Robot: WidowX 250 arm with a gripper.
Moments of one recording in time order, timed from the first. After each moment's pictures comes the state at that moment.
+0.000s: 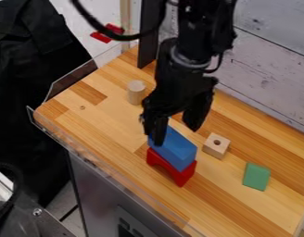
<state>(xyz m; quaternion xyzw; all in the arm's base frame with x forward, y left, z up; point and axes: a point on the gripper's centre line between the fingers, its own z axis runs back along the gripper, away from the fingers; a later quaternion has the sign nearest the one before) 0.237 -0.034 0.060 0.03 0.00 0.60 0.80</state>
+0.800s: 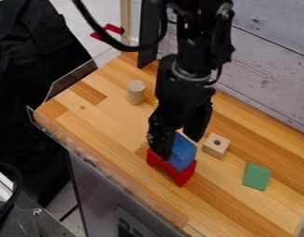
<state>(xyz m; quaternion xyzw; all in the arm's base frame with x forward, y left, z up) 0.241 -0.045 0.046 0.02 0.03 0.64 0.77</state>
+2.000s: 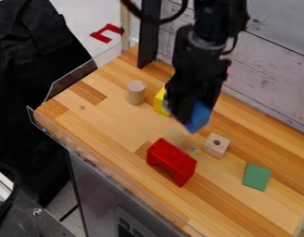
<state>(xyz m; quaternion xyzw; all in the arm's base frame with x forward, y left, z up) 0.286 -0.039 0.069 0.01 -0.02 0.61 0.79</state>
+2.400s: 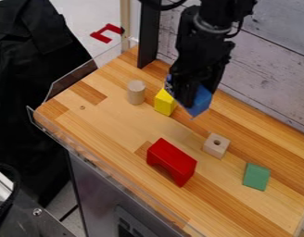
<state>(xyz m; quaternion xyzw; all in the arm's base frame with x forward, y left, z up) 0.298 -0.024 0.079 0.01 -0.05 0.63 0.77</state>
